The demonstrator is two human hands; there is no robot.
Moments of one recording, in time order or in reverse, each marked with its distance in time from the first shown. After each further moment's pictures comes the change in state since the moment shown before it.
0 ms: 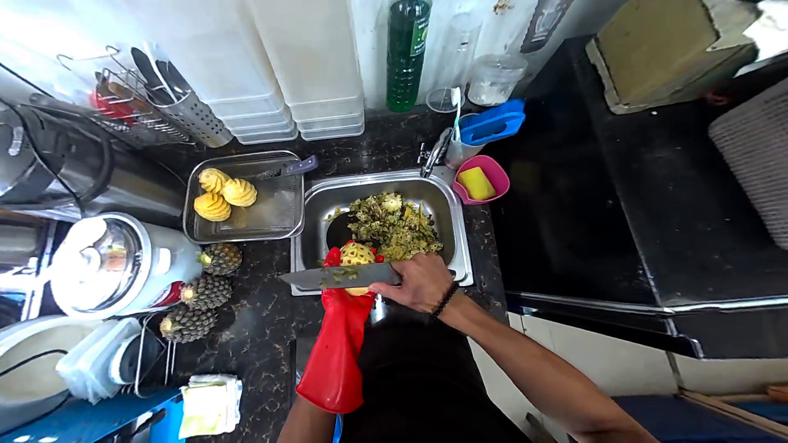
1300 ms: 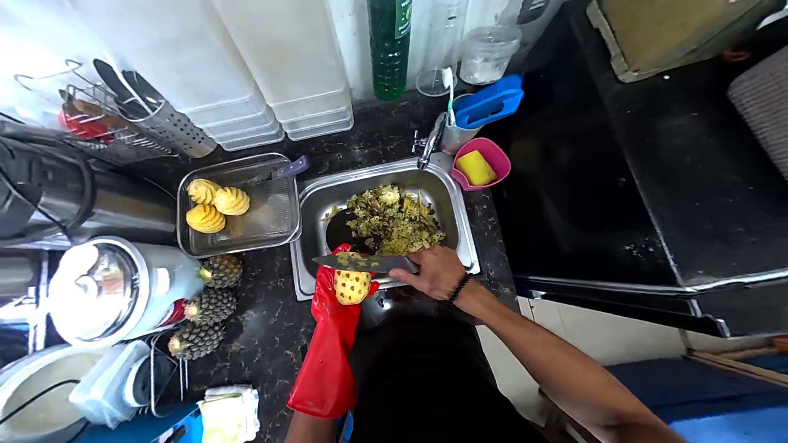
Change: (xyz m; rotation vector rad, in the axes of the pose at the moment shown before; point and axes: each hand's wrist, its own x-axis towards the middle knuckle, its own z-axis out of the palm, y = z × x) left_hand -0.019 0.058 0.030 0.227 0.032 -0.068; right_hand 0.010 0.036 0.022 0.086 -0.027 0.097
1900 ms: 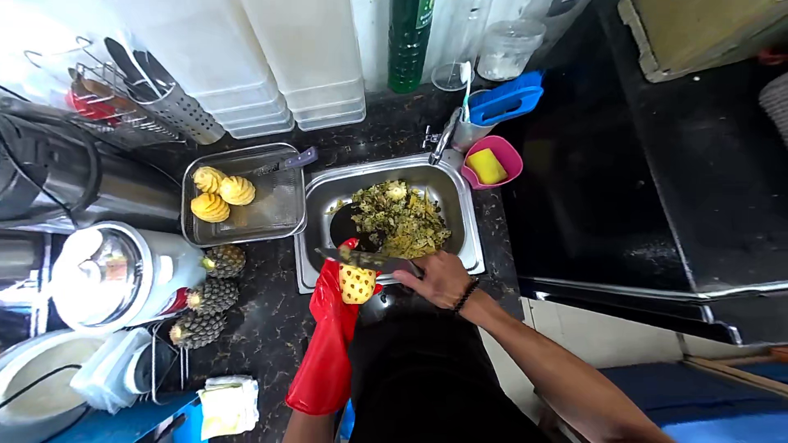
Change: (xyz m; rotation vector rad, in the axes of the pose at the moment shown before) left_hand -0.002 -0.009 -0.024 0.281 0.068 0.179; right_hand -0.012 -0.017 -0.002 0.075 -0.056 0.009
